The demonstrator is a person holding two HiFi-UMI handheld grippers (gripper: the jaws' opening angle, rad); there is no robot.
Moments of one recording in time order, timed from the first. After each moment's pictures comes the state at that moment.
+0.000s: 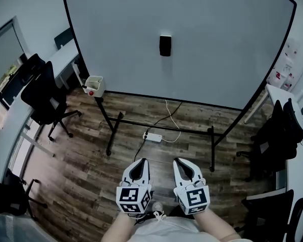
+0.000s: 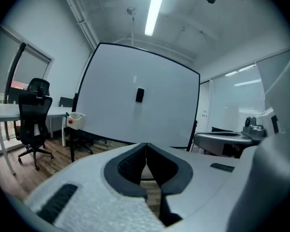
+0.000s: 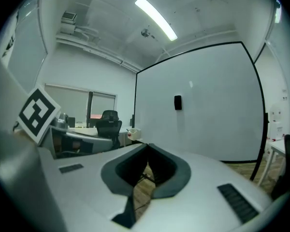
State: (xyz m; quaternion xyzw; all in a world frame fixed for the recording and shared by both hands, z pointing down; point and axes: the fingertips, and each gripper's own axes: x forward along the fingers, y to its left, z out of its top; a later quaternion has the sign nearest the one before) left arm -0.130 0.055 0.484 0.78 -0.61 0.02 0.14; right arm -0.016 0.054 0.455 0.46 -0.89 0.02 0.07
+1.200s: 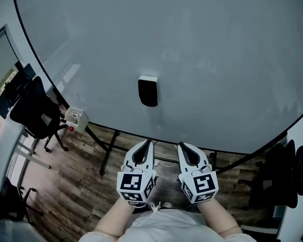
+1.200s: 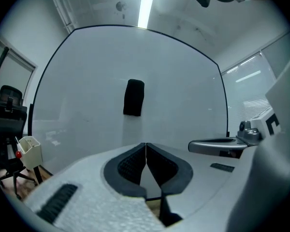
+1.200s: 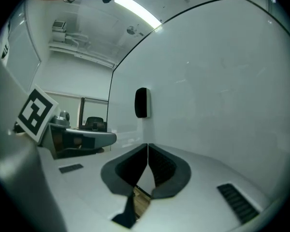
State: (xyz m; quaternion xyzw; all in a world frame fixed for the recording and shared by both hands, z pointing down) left arm -0.078 -0.301 0.411 0.79 -0.61 0.00 0.06; right arm 0.027 -0.305 0.409 0.43 -0.90 0.01 0.03
